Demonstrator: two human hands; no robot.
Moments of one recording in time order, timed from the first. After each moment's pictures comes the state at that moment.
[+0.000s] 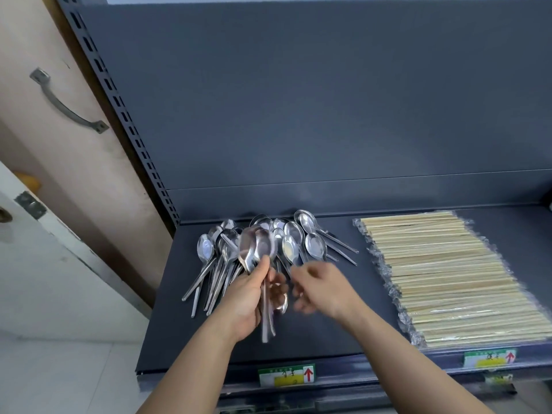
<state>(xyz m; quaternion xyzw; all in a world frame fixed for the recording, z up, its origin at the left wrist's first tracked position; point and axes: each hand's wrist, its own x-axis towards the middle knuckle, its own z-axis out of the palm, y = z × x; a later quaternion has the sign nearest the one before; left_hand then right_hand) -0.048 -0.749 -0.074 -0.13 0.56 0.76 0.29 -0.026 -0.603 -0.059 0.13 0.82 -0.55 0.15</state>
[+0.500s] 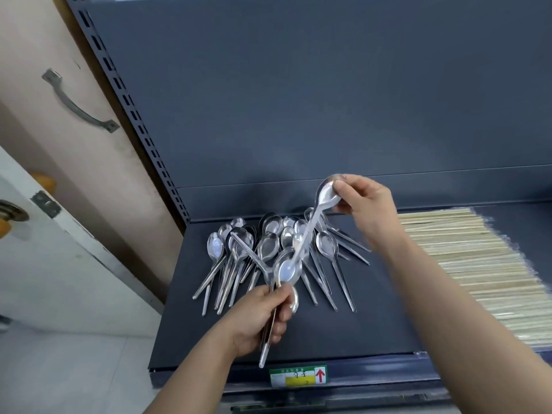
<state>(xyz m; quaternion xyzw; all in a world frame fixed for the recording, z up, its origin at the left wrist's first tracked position) -0.038 -0.765 -0.078 -0.05 0.62 0.67 0.41 -0.106 -0.550 -0.018 0.08 0.69 -0.71 -0.14</state>
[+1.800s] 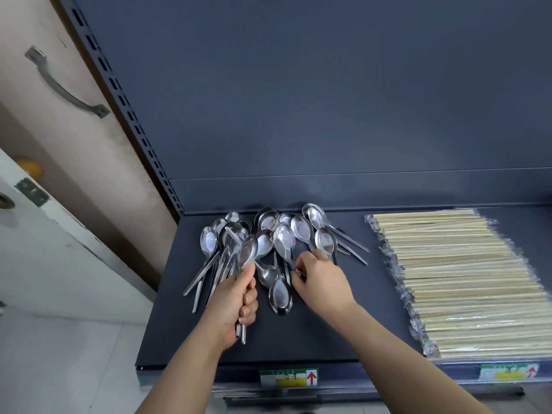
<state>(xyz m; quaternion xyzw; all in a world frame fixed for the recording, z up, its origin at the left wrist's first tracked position) -0.054 -0.777 -0.106 -0.18 0.59 0.75 0.25 -0.059 -0.601 -0.116 0.03 0.97 -0.23 -0.01</state>
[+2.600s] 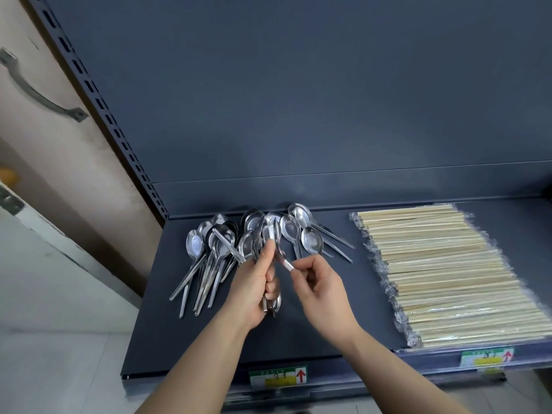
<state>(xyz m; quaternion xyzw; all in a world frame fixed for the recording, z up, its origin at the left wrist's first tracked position) -0.066 -0.719 -0.087 -0.14 0.56 0.78 0.24 -0.015 -0.599 -0.092 0.07 0.81 -0.58 -0.08</state>
